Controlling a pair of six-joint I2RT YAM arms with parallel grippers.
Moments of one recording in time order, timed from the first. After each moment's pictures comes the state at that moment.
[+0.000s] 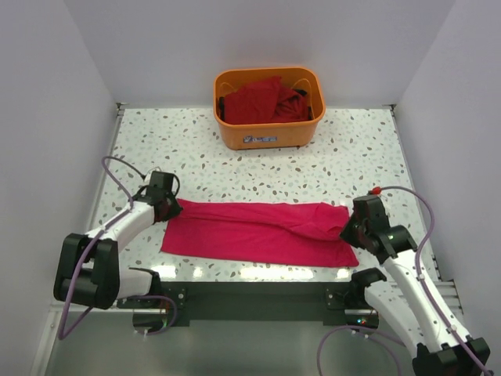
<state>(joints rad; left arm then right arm) -0.17 1.30 0.62 -0.35 -0.20 -0.64 0.27 0.68 0.61 -0.93 0.16 0.77</state>
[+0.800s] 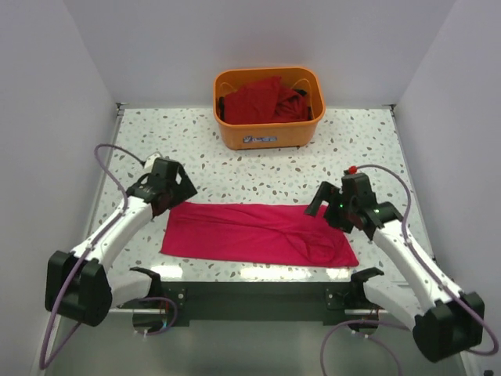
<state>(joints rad) -0.26 1.17 0.80 -0.59 -0.27 -0.77 0.30 0.91 0.71 -0.72 -0.09 0.73</state>
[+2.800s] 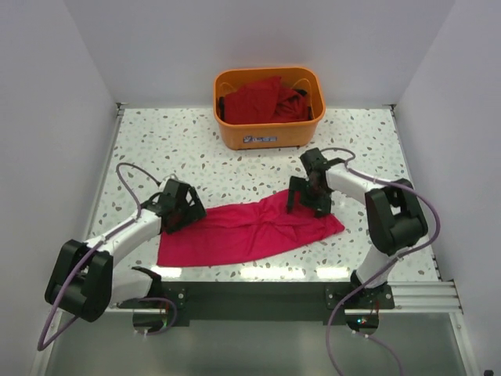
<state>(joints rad) -0.34 1.25 0.57 -0.40 -0.13 -0.78 0.39 1.71 1.03 -0.71 -0.08 0.60</state>
